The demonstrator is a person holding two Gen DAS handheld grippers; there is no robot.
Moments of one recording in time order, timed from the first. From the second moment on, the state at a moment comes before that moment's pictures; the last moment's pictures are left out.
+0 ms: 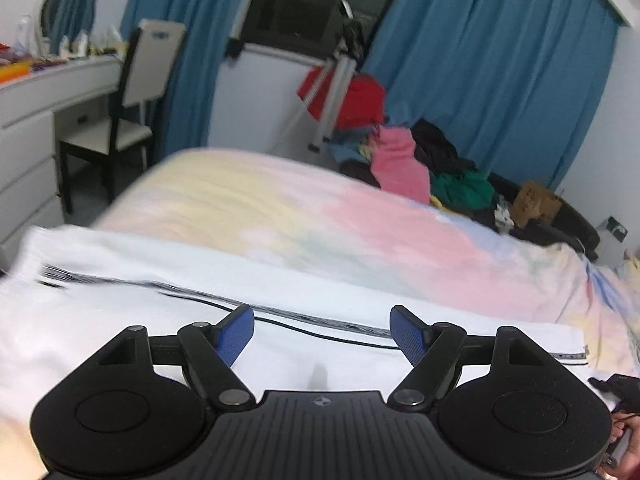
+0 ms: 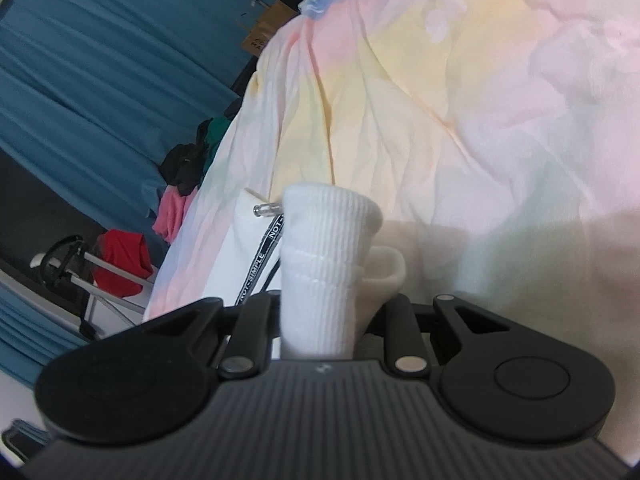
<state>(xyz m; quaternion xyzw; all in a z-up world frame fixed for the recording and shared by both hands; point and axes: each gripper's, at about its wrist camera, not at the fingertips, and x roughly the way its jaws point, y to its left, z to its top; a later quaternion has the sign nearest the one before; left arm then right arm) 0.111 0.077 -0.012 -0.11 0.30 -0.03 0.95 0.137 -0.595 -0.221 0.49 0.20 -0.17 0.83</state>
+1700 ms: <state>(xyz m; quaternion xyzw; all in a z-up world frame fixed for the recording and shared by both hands) 0.109 0.090 -0.044 -0.11 0.30 0.02 0.95 0.100 -0.138 -0.179 -0.25 0.17 0.15 0.94</state>
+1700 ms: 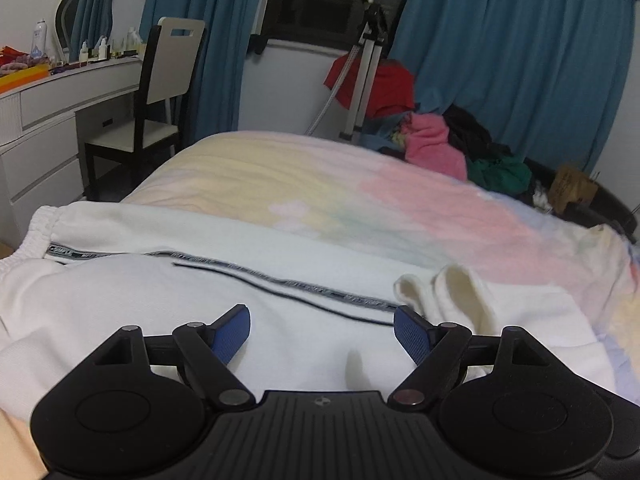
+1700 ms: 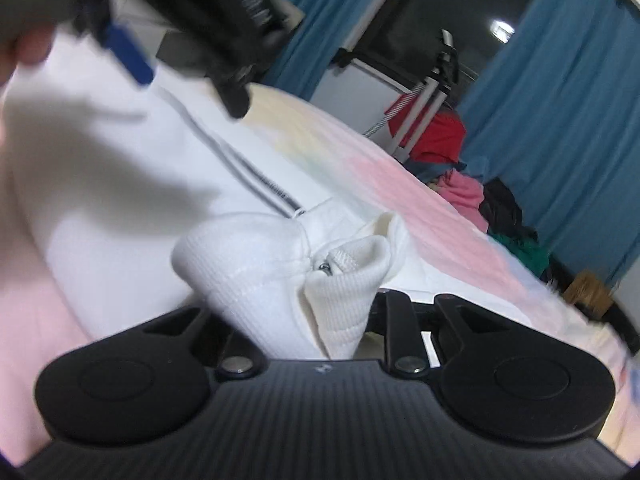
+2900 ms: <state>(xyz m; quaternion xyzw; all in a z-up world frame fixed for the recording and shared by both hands) 0.079 0.022 -0.081 -0.14 0.34 -0.19 0.91 0.119 -0.331 -0.148 0.44 0.35 0.15 0.82</state>
